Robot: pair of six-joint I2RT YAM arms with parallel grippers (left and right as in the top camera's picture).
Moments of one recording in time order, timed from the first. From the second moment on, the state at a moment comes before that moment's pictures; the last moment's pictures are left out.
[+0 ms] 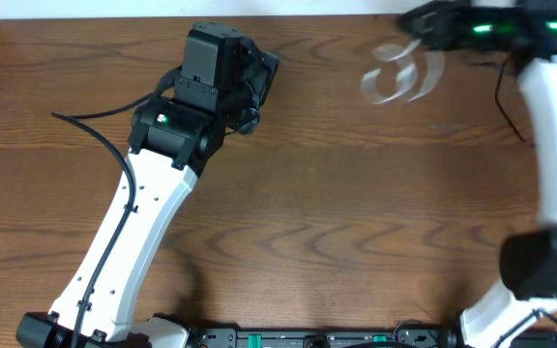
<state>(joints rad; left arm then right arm) -0.38 1.50 1.57 -0.77 0.06 -1.39 -0.05 1.85 2.00 -0.87 -0.87 0.16</state>
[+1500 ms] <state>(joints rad) -0.38 1.50 1.57 -0.96 0.05 -0.73 -0.74 1.98 2.00 -1.02 -0.07 0.39</state>
